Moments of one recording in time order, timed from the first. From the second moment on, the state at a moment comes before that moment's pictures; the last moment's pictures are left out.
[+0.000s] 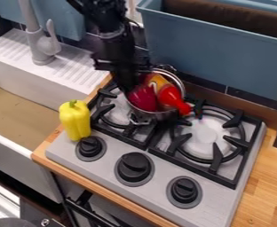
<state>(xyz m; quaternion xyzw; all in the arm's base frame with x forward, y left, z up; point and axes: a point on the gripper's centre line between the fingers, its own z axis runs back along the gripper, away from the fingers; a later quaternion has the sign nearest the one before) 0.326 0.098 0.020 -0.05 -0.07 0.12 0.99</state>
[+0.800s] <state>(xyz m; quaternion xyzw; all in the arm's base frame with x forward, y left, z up) 0.322 0.133 0.009 -0.02 -0.09 0.10 0.99</state>
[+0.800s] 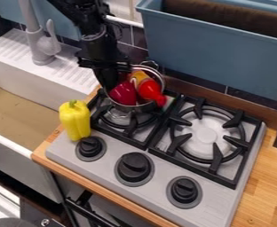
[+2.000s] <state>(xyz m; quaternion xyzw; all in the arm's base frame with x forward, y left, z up) 0.311 0.116 0.059 0.03 -0.13 0.20 0.97</state>
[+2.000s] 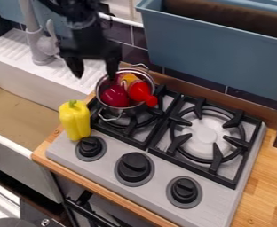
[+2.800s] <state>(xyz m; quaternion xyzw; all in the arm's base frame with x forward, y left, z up) 0.330 0.052 0.090 0.02 -0.06 0.17 0.98</state>
